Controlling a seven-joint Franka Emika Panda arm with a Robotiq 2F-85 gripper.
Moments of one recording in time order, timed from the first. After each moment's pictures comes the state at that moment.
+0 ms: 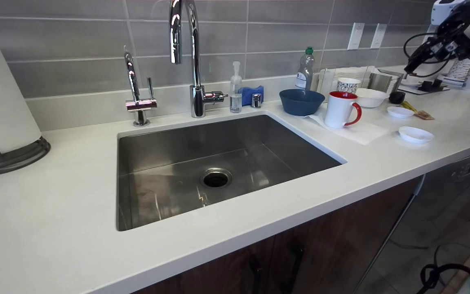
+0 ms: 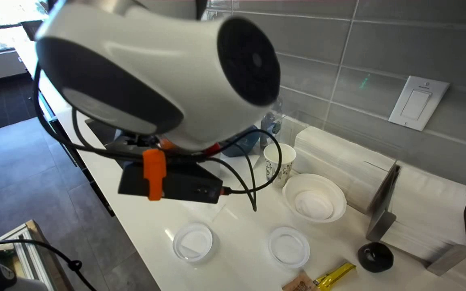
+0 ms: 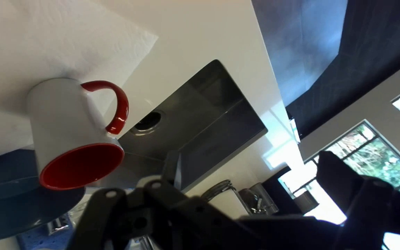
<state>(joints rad) -0.34 -0.14 -0.36 -2.32 0.60 1.62 -1.67</state>
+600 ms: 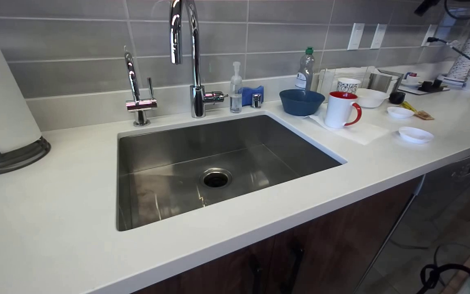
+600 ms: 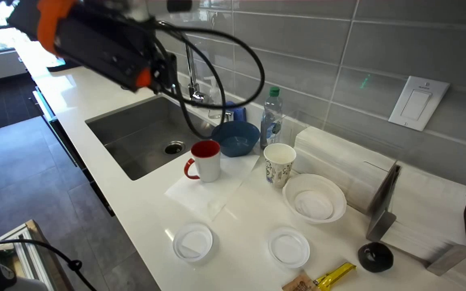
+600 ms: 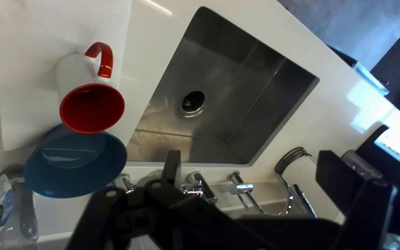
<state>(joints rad) -0.56 -0.46 0.01 -2.28 0.63 1.63 -1.01</state>
